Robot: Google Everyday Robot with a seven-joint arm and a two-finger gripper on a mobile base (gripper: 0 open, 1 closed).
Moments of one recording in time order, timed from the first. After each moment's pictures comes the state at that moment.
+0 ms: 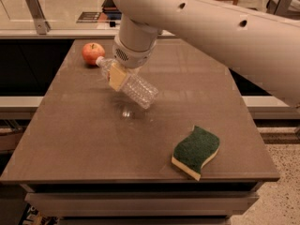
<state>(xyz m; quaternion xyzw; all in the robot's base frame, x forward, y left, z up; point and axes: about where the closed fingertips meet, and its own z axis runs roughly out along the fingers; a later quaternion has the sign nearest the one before) 0.588 0.065 0.875 -0.44 0.87 0.06 0.19</state>
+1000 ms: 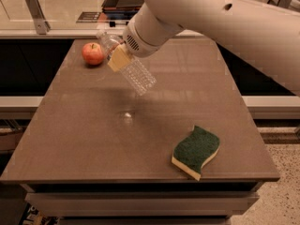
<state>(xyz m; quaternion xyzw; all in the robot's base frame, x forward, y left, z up) 0.604 0.059 0.929 -0.40 0.84 0.11 0.34</state>
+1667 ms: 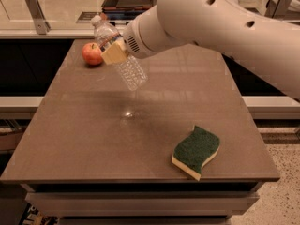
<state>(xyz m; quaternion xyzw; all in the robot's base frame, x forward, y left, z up) 0.603 0.070 0.954 -0.38 0.80 0.16 0.43</state>
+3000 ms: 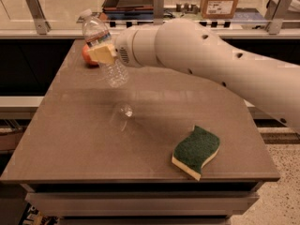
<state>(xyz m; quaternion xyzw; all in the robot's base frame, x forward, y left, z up) 0.615 0.107 0.958 -0.35 0.73 0.23 0.54</state>
